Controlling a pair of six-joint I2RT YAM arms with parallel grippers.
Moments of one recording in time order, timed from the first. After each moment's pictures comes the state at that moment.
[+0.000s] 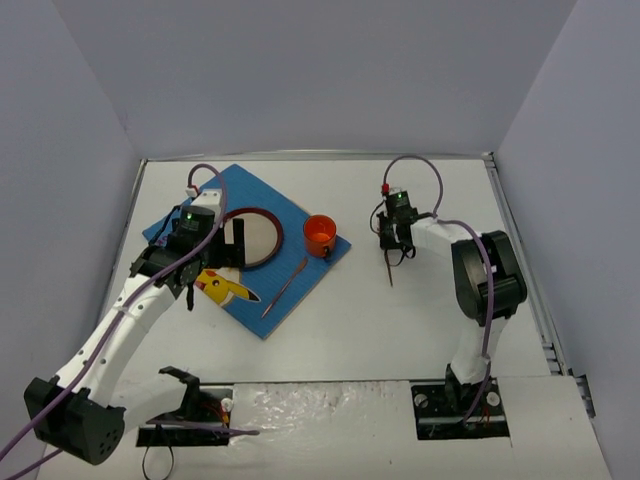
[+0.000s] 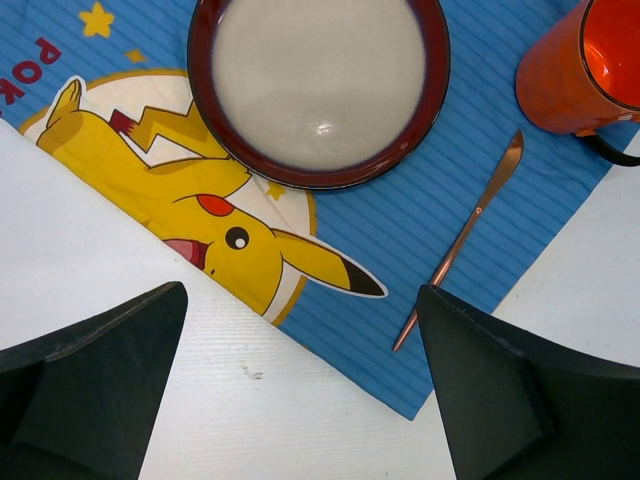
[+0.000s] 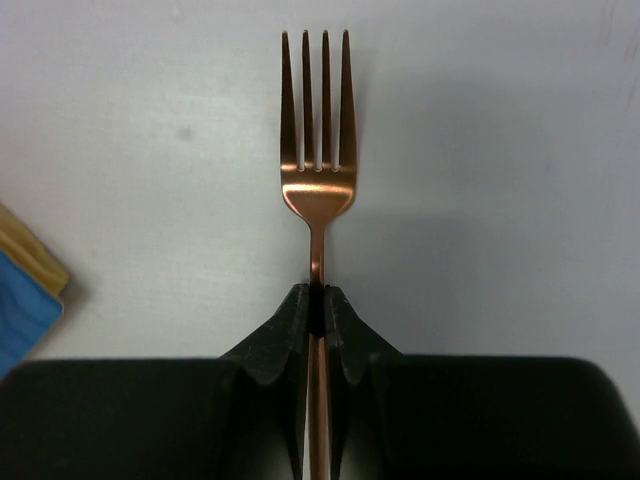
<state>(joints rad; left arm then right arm) -0.36 1.08 1.05 -0.72 -0.19 -0.25 0.30 1.92 1.17 -0.20 0.07 0.18</state>
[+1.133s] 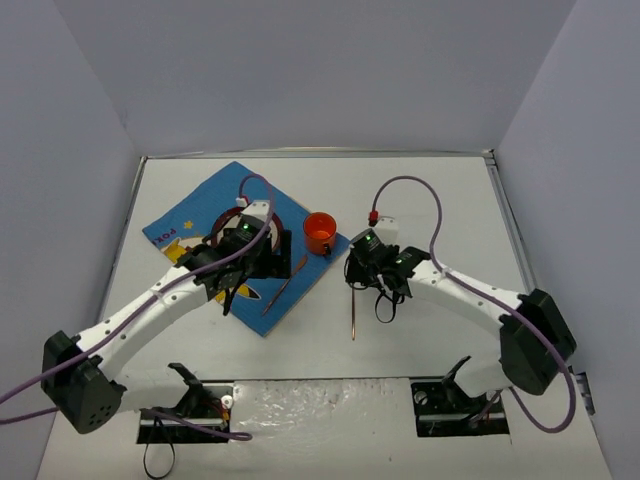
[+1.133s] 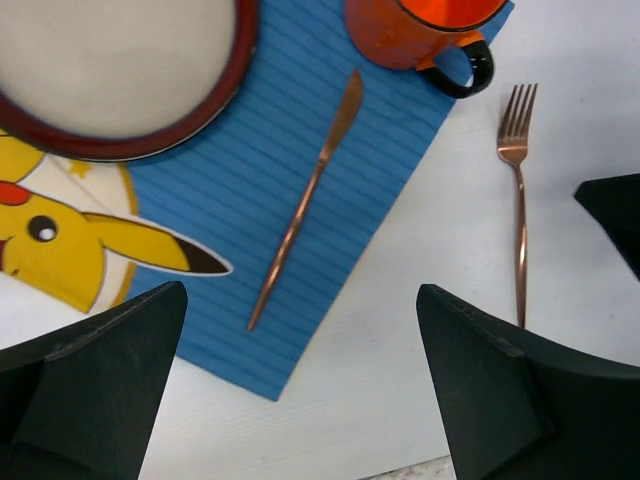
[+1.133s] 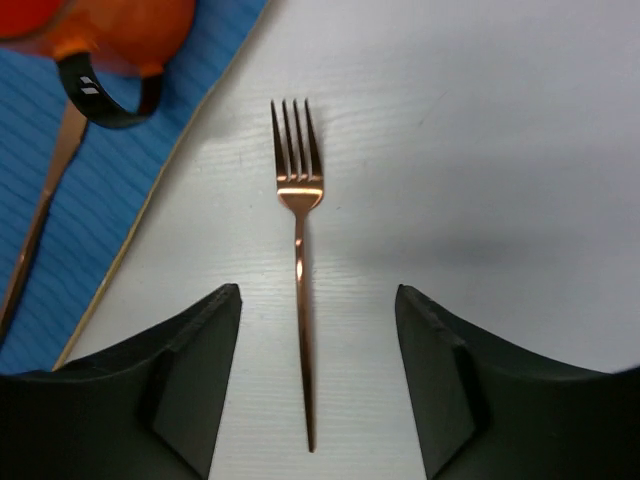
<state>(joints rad) -0.68 1.20 1.05 -0.66 -0.21 -0.50 0.73 1.43 0.89 -0.47 0.33 0.76</state>
